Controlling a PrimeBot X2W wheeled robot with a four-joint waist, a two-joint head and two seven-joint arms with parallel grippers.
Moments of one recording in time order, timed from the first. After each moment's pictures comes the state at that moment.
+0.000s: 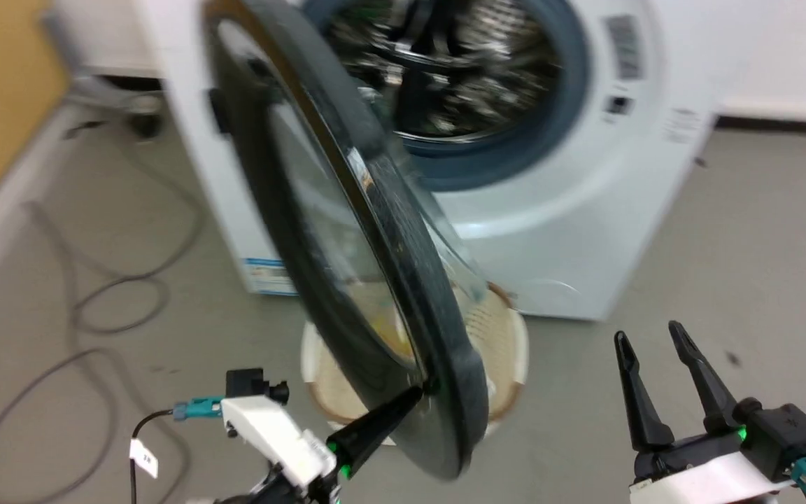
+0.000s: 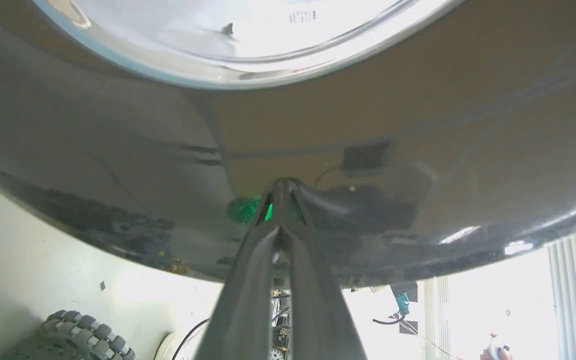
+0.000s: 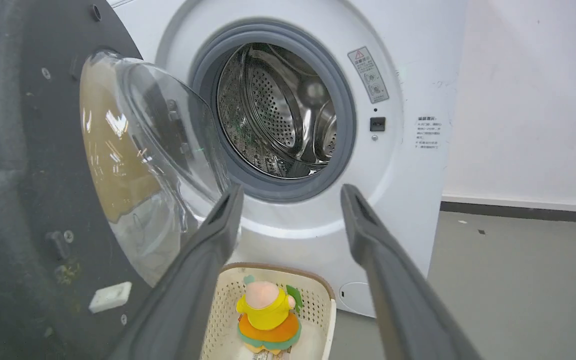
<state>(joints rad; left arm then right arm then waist) -0.06 0.05 -0.21 0.00 -1.50 0.07 0.60 0.01 -0.10 0.10 0.01 0.21 0.13 -0.25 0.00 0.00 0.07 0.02</state>
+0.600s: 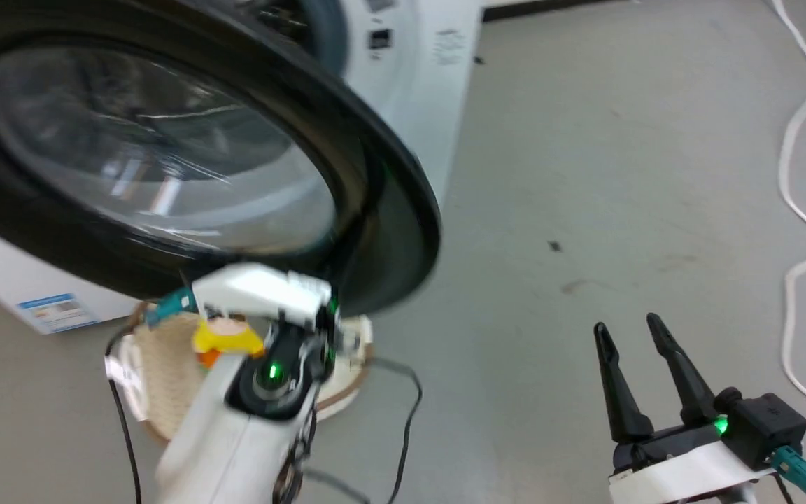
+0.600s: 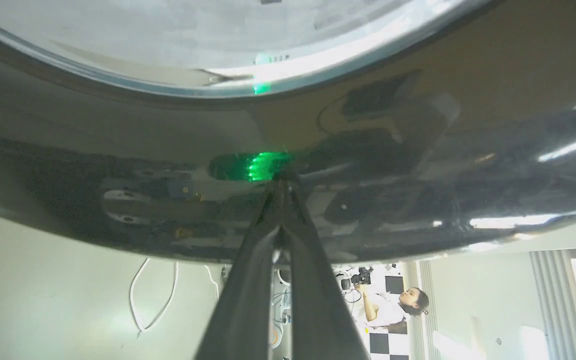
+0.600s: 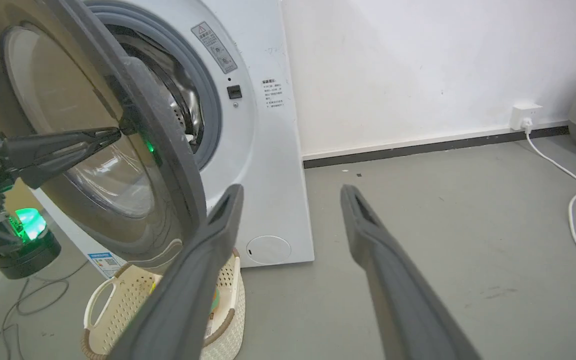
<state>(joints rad) -0.50 0.05 -0.31 0.39 -1.63 -0.01 0.05 -0.02 -0.07 0.13 0.04 0.24 0.13 -0.26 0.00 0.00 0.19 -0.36</state>
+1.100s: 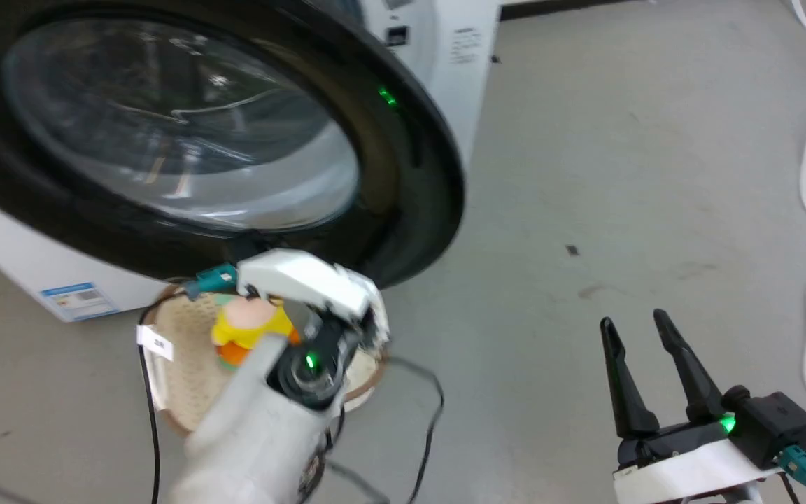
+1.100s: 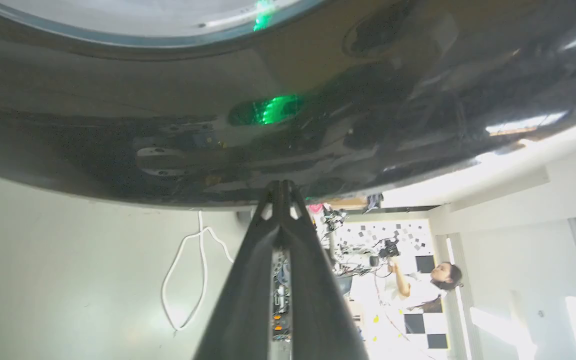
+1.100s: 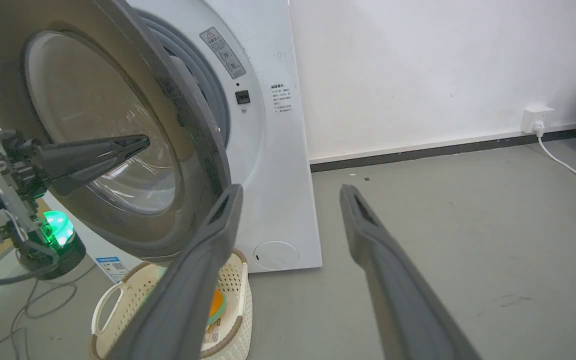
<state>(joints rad) -0.64 0.05 -0.47 0.59 -1.63 -0.10 -0.01 -0.02 -0.06 0.12 0.03 0.24 0.13 -0.26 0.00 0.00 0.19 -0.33</state>
